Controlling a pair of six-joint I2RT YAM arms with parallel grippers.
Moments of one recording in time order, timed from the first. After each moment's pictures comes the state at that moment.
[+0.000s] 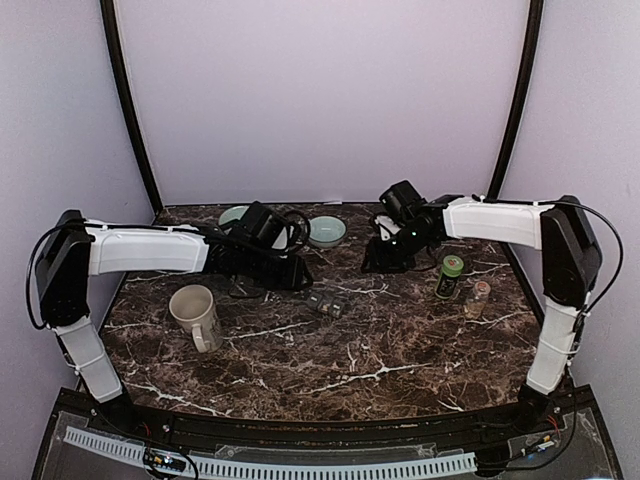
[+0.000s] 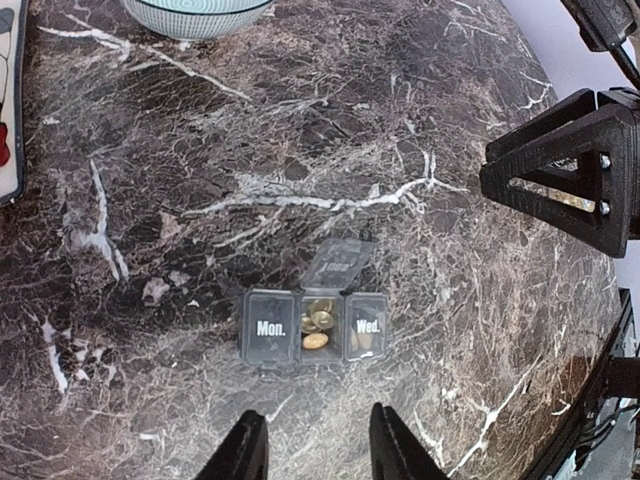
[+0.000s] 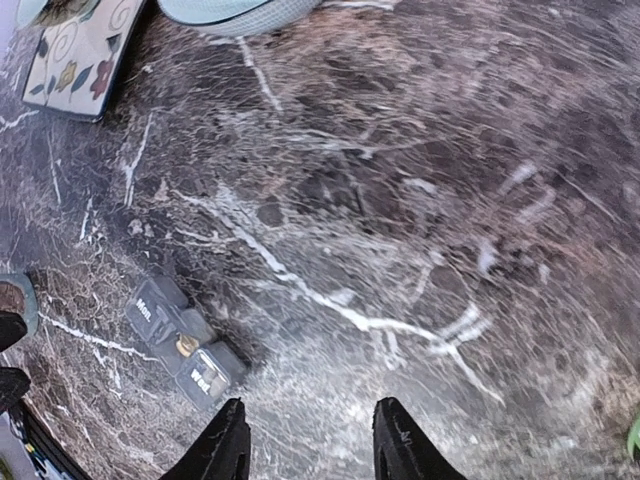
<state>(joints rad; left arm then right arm) -0.80 1.75 1.22 -0.31 0.10 -0.56 0.63 1.87 1.41 -0.60 -0.18 0.44</state>
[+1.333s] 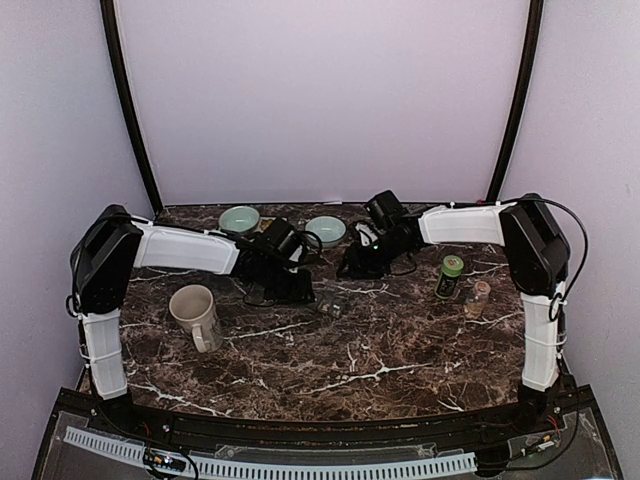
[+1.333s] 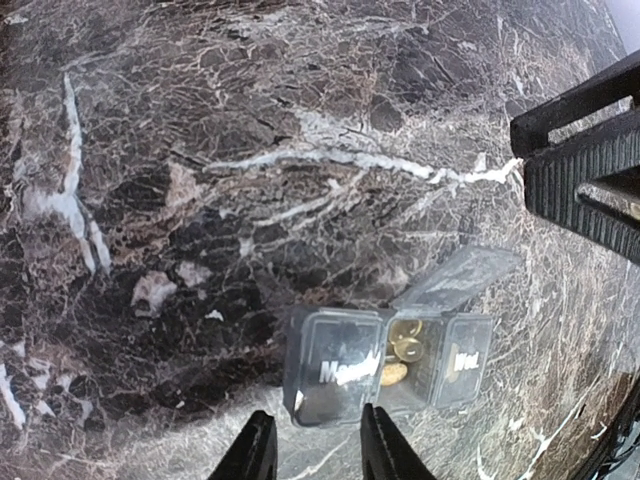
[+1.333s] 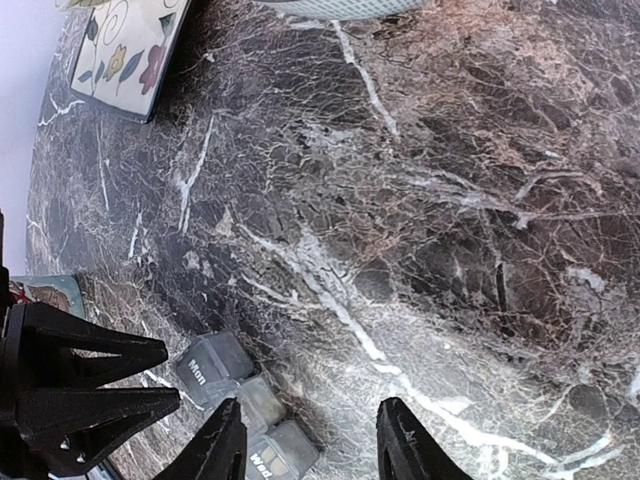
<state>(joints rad) -0.78 1.97 1.32 -0.36 0.11 -0.61 0.63 2.07 1.51 -0.44 -0.40 0.47</state>
